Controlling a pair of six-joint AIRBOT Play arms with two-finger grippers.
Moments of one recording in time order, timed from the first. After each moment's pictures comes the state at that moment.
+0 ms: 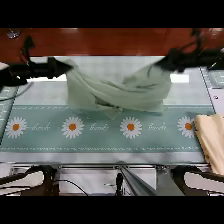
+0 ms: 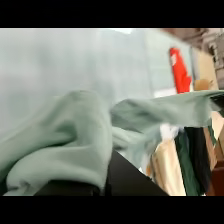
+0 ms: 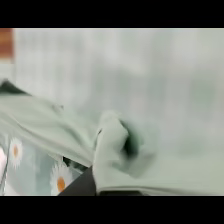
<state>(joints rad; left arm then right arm) 0.17 -1.36 1.20 0.27 -1.14 -0.97 -0.13 -1.40 1.53 -0.62 1.26 1.33</state>
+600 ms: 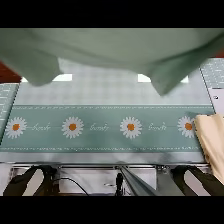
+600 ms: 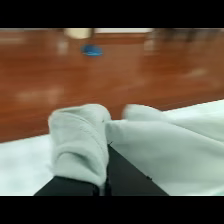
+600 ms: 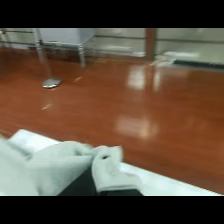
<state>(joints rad) 0.36 -0.77 1.52 0.71 -1.21 -1.14 -0.26 -0.91 2.09 -0.86 1.41 1.41</state>
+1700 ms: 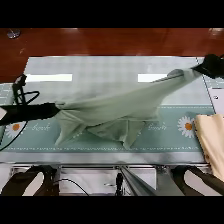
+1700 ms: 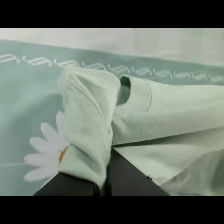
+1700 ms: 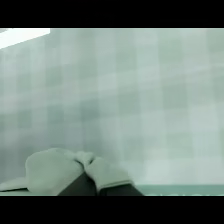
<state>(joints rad) 0.07 -0.86 0.65 1.05 -0.97 -1.45 -0.27 -1.19 1.32 -1.07 1.12 1.47</state>
